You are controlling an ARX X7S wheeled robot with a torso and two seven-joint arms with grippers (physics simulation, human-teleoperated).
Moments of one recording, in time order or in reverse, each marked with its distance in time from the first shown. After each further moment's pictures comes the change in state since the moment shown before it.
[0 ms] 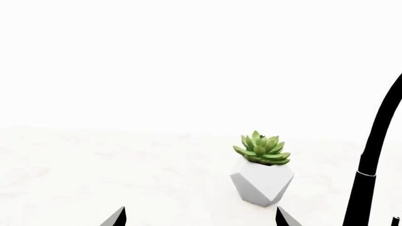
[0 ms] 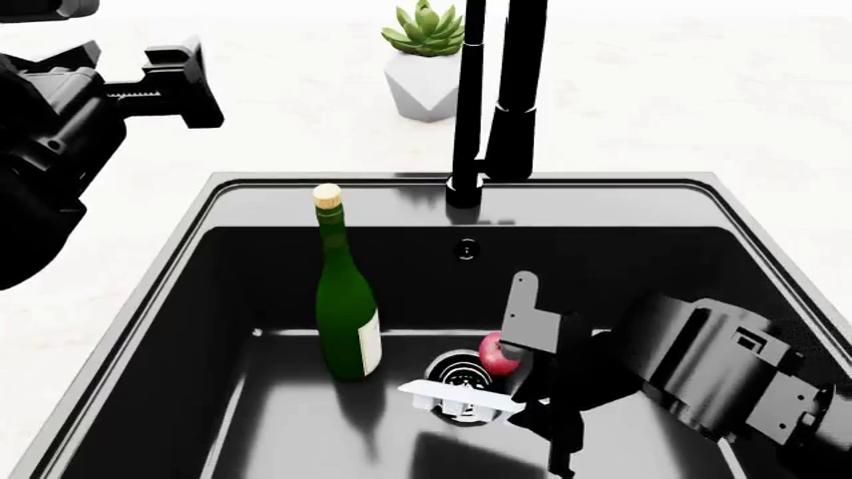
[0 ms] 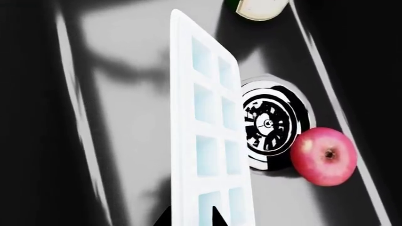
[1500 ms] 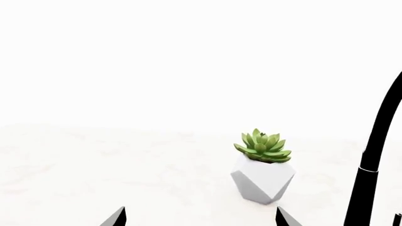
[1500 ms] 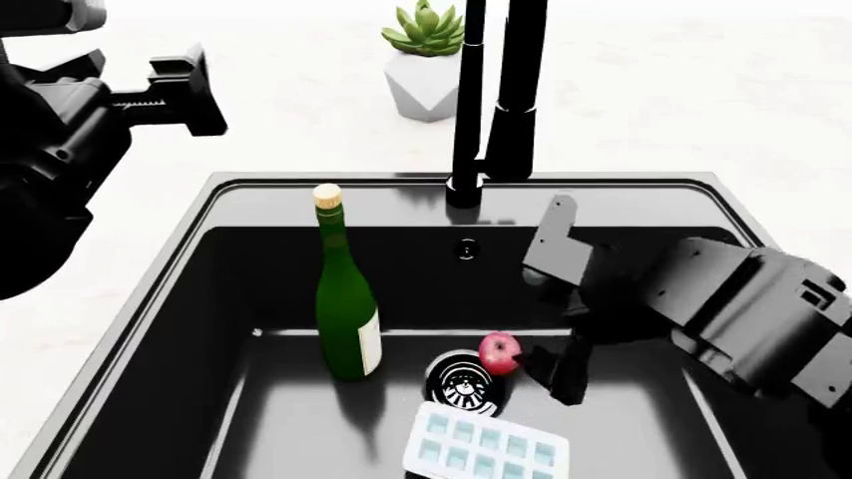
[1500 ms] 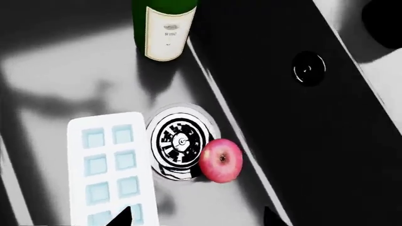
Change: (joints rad) left arm 0.028 0.002 0.003 -0.002 0.019 0.027 0.011; right arm 0.088 0.027 0.138 -0.039 0.031 0.100 0.137
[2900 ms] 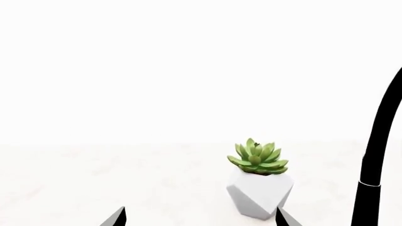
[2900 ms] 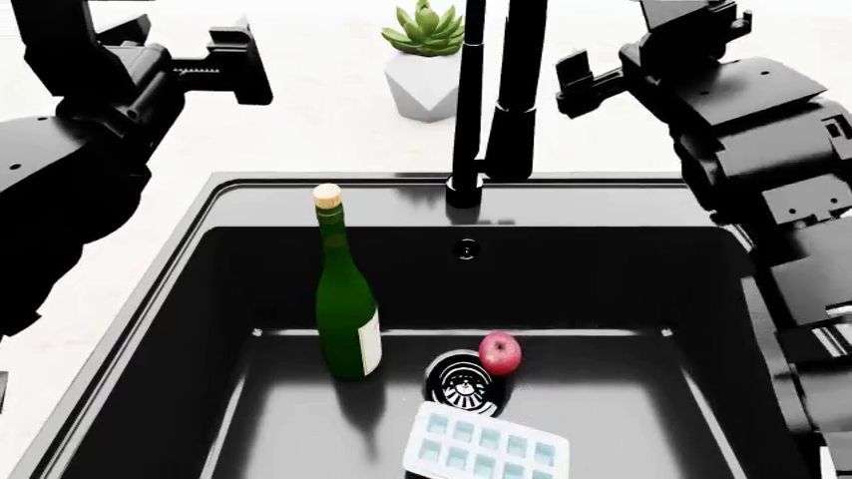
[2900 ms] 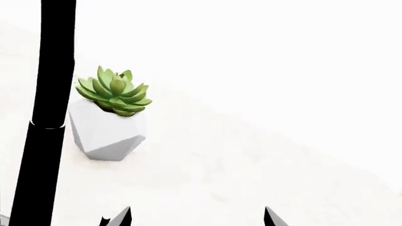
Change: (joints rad) left arm -0.144 0.149 0.125 -0.175 0.173 0.036 0.066; right arm 0.252 -0.341 0.441 0.779 -0.172 -0.470 0.529
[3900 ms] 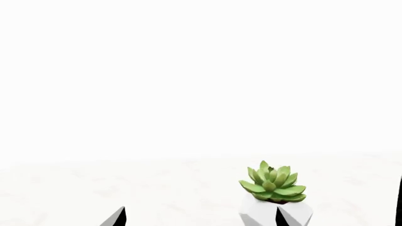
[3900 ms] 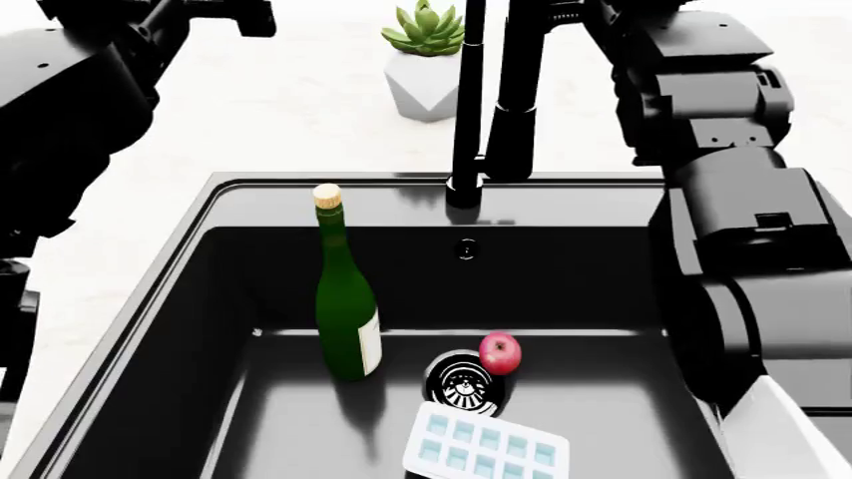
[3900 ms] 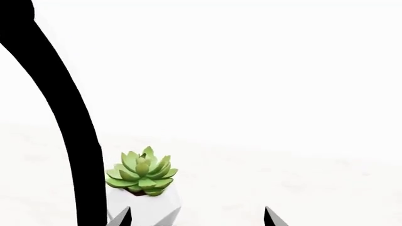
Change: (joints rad) left arm -0.230 0.131 0.080 -0.311 0.136 0.032 0.095; right arm 0.193 -0.288 0.555 0.518 -0.319 -0.298 -0.038
